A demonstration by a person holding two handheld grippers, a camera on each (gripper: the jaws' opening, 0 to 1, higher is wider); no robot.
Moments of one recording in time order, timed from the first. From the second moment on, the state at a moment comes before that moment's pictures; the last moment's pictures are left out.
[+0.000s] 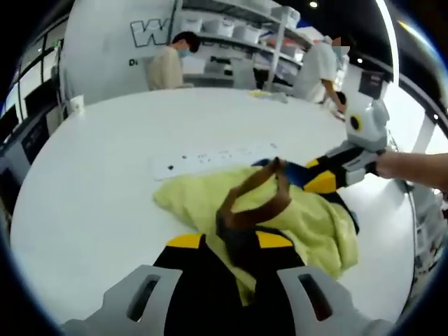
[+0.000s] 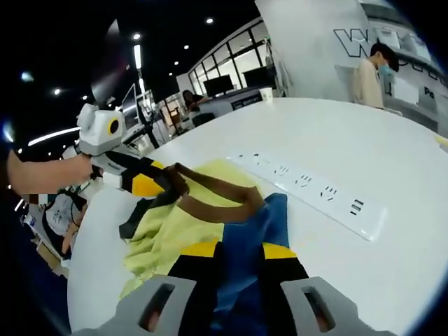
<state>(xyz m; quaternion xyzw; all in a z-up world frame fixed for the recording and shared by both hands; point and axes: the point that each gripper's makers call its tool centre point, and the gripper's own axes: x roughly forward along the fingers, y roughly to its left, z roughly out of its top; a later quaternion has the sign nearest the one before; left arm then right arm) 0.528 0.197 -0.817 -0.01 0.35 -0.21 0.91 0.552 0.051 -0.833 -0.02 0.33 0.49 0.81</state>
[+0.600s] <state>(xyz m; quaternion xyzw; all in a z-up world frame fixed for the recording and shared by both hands) 0.521 0.195 -0.812 -0.02 0.35 -0.21 0.91 0.557 0.032 -0.833 0.00 0.35 0.47 0.81</state>
